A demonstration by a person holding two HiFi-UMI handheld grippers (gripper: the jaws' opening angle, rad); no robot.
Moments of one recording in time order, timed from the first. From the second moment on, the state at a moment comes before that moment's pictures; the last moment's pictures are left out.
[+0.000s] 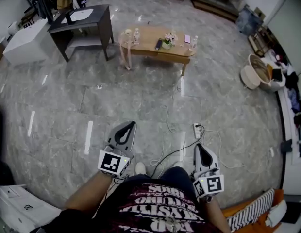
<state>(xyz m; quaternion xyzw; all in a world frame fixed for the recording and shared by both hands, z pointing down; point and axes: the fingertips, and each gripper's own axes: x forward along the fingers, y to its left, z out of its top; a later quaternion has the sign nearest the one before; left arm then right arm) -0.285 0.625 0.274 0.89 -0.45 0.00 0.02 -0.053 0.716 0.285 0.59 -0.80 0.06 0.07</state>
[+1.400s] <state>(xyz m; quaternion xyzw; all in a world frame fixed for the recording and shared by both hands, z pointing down) -0.181 0.406 0.305 0.89 -0.45 0.04 0.02 0.043 0.476 0.315 0.58 -0.81 0.09 0.03</state>
